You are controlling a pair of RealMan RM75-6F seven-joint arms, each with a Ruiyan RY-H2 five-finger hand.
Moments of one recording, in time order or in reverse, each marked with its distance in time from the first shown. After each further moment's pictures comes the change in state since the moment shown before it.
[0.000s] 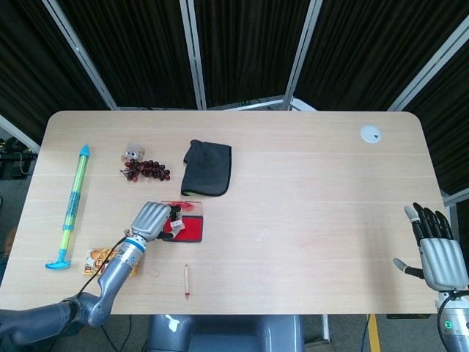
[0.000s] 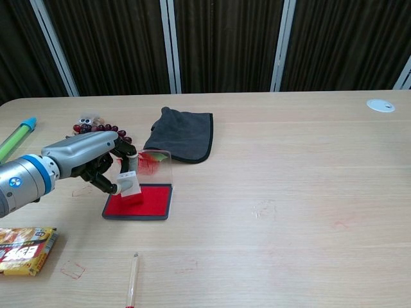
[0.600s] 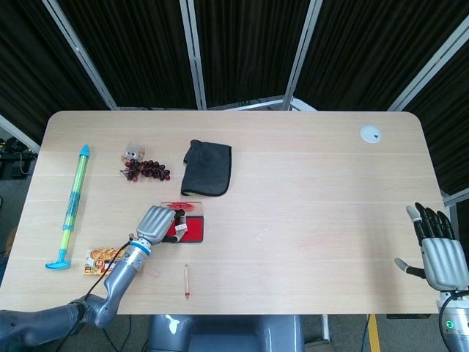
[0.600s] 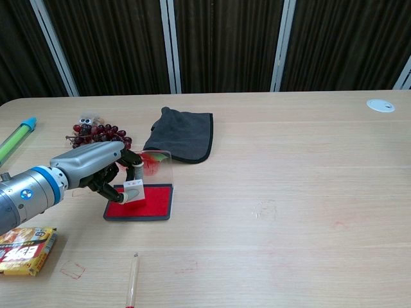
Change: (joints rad) left arm 0.011 -0.060 0.015 0.064 0.000 -0.012 -0.010; right arm -0.001 0.003 0.002 0.005 0.005 -0.002 0.013
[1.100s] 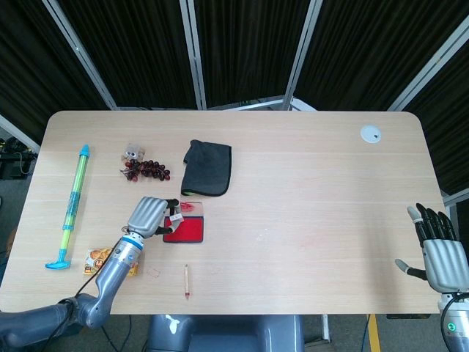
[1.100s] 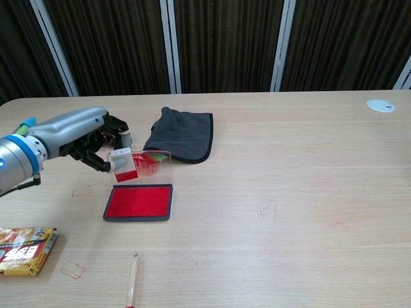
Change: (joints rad) left arm 0.017 0.133 -0.058 -0.171 0.003 0.089 0.024; right arm -0.008 0.009 -0.004 -0.012 -0.014 0.018 0.009
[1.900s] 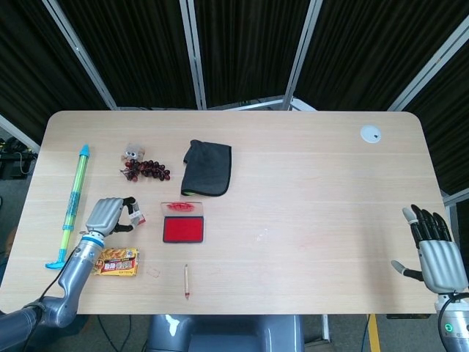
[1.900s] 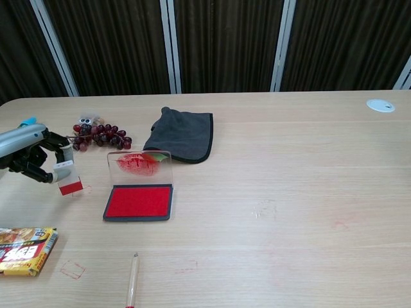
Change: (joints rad) left arm 0.085 0.056 0.048 0.177 -0.016 -0.069 -0.243; right arm 0.004 -0.001 -0.006 -0.012 -0.007 -0.011 -0.001
